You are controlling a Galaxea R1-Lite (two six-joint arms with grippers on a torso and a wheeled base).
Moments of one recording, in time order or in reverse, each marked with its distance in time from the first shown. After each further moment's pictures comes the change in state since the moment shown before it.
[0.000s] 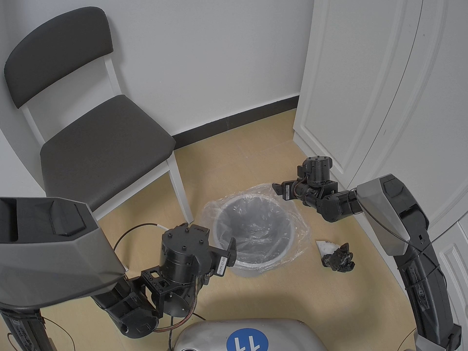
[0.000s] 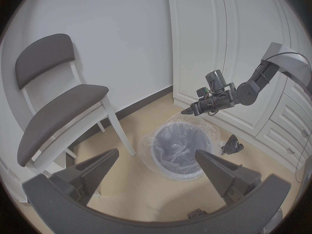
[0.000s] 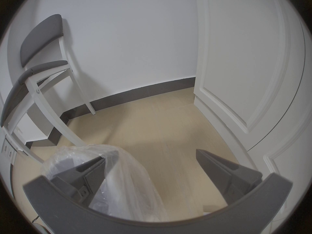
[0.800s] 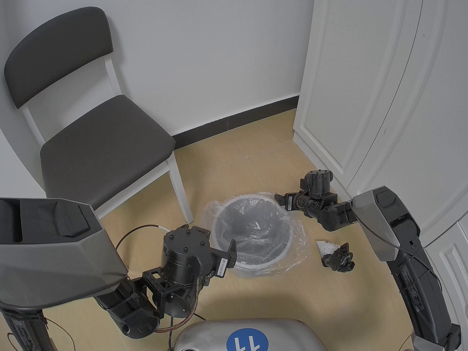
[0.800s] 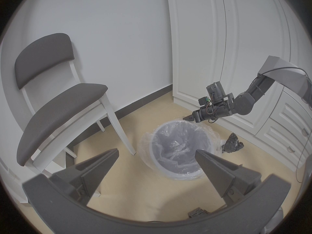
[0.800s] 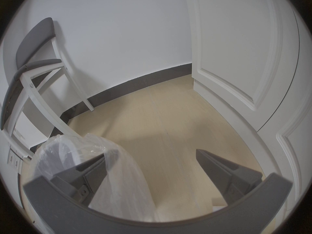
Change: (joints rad) left arm 0.000 0.011 0.000 -0.001 -0.002 0.000; right arm -0.032 0.117 -0.065 -0.001 0.067 0.072
